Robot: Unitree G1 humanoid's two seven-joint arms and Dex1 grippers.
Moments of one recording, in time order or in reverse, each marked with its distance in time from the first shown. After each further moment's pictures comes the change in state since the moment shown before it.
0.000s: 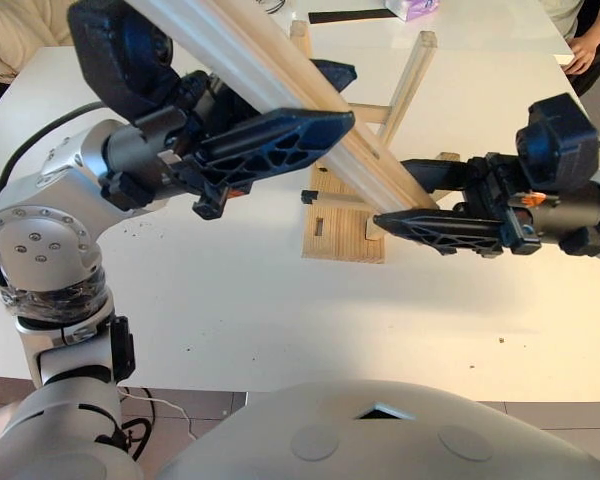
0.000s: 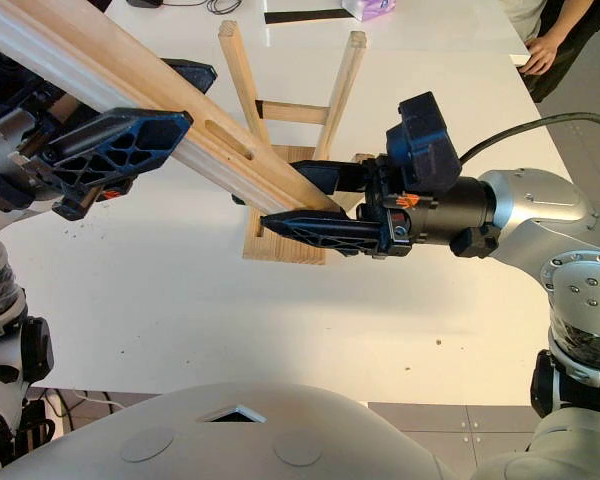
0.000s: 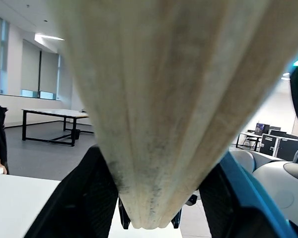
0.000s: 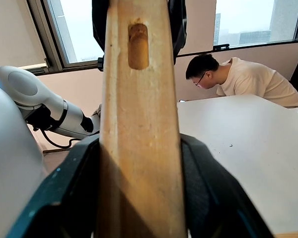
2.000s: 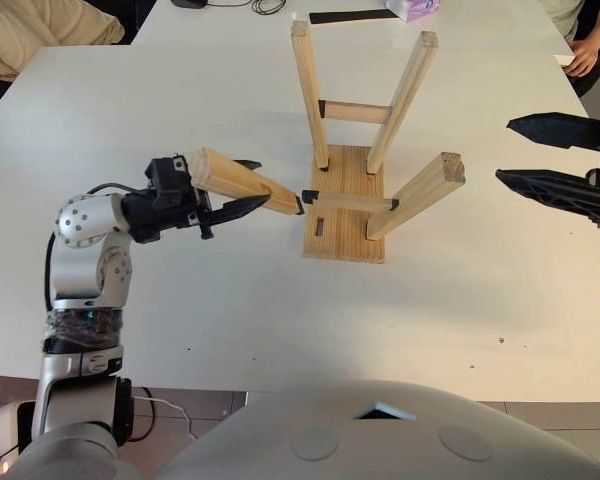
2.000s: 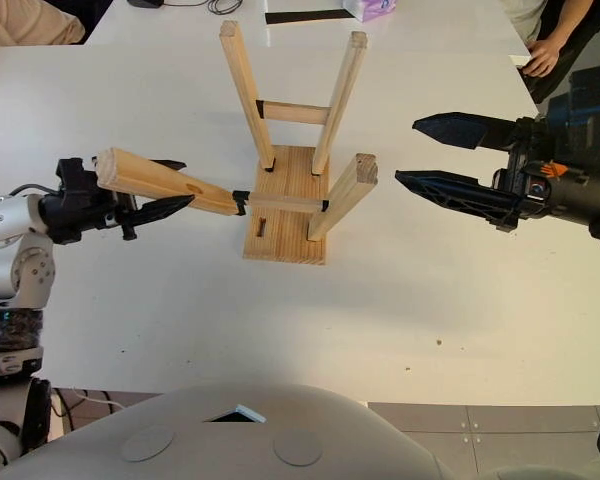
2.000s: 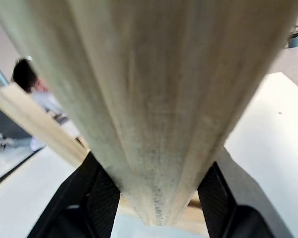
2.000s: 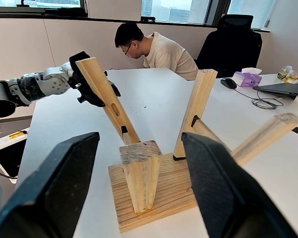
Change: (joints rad) left arm 0.281 -0.047 -0.069 0.505 1.016 -0.891 -0.609; right arm 0.249 -0.205 -0.396 0.169 -0.296 -0.066 0.300
